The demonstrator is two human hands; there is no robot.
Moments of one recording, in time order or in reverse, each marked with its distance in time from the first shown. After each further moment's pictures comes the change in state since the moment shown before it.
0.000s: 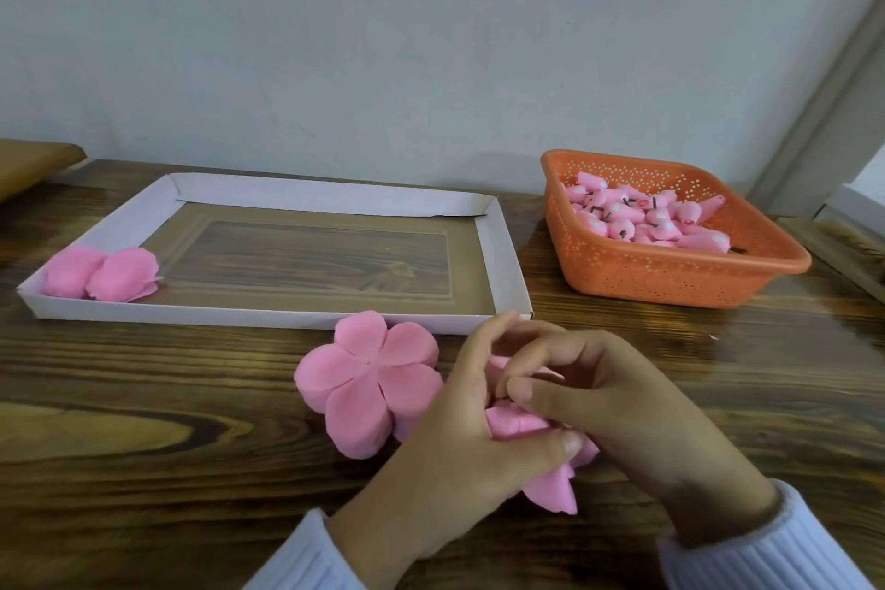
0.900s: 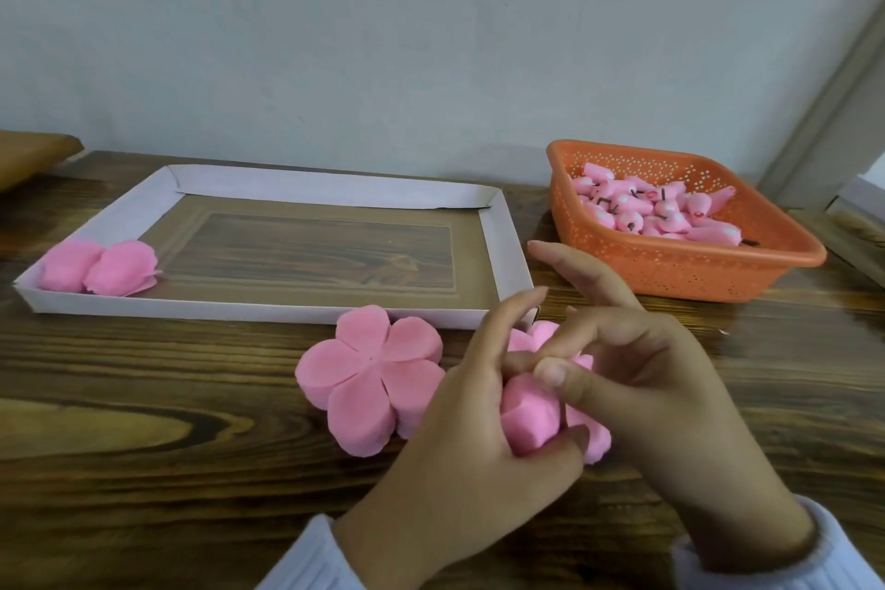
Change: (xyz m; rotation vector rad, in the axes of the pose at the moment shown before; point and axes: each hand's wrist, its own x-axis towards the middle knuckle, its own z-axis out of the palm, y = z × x) left_hand -0.004 0.009 0.002 0.323 0.057 0.185; right_hand -0.004 -0.004 0.007 -0.108 0.187 -0.335
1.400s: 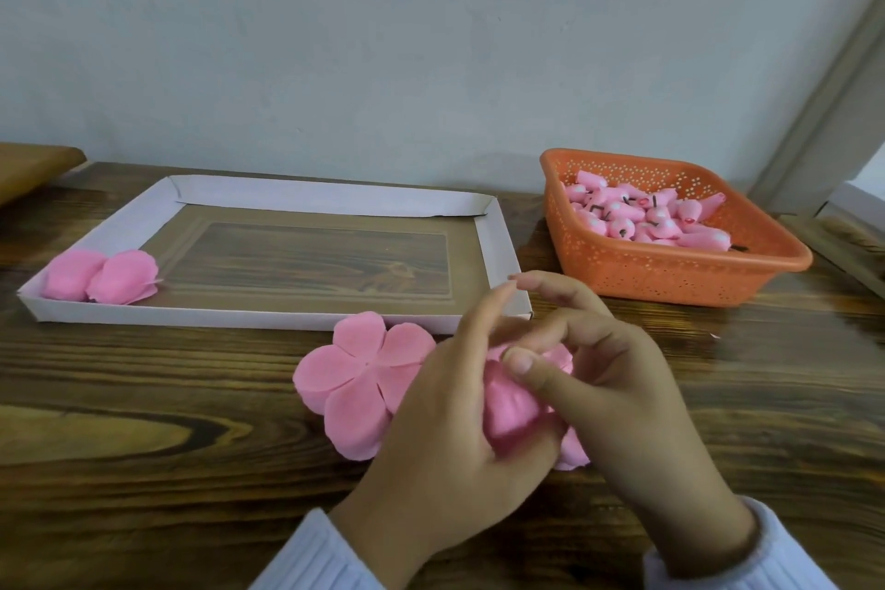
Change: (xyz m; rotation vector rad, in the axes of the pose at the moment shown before) left_hand 0.004 -0.007 -0.002 0.186 0.149 0.181; right_hand 0.000 0.003 0.013 -0.034 0.150 0.109
